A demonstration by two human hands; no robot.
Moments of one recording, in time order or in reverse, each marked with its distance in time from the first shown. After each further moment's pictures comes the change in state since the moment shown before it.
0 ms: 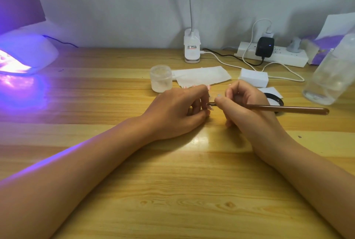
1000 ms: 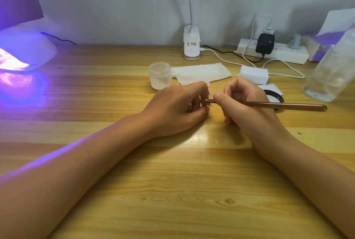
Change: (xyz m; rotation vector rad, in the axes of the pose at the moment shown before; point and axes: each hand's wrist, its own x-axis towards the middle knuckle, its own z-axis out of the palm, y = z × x) left_hand 0.000 -0.003 0.002 0.015 0.009 0.007; right_hand 0.000 0.001 0.000 -0.011 -0.007 -0.013
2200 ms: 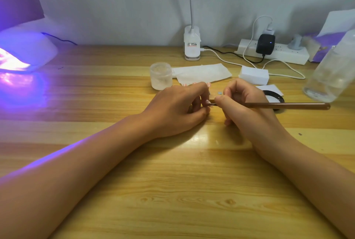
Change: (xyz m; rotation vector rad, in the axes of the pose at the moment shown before) left_hand 0.000 -0.003 0.003 0.017 0.008 -0.001; right_hand -0.001 -0.003 0.000 -0.078 0.004 -0.002
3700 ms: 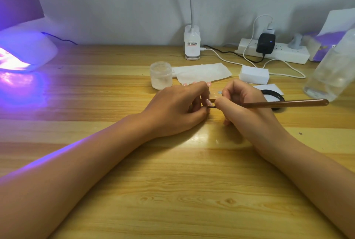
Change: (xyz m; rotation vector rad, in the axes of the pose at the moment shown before) left_hand 0.000 0.001 -0.002 0.009 -0.011 0.006; right_hand -0.001 -0.002 0.002 -0.046 -0.022 -0.007
